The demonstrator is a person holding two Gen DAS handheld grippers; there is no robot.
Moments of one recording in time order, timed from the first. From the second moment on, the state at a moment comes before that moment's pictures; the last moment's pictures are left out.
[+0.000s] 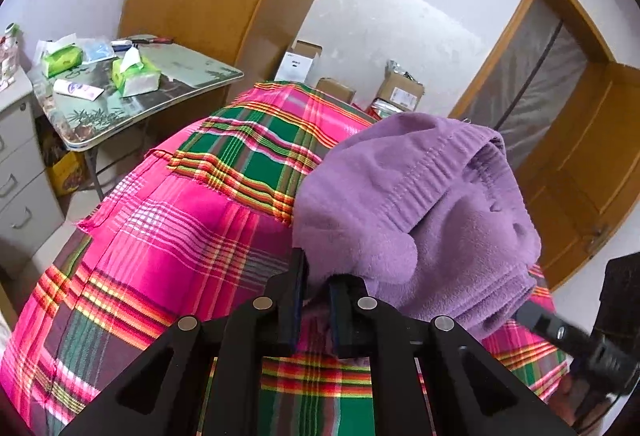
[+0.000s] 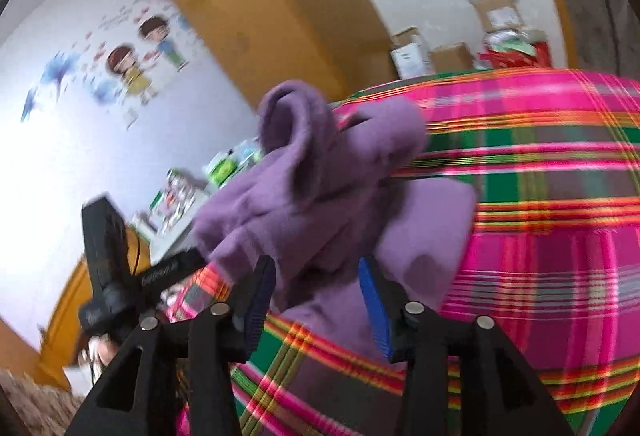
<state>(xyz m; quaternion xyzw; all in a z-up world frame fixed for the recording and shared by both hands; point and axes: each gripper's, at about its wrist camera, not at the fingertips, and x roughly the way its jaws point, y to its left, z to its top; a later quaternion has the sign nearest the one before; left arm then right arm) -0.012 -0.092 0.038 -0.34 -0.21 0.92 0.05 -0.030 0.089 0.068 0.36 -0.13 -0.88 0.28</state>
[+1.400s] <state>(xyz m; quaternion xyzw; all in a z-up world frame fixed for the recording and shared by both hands) -0.057 -0.056 0.029 -0.38 -0.13 0.91 0.06 -0.044 0.085 0.074 0.36 -0.06 -0.92 0.17</state>
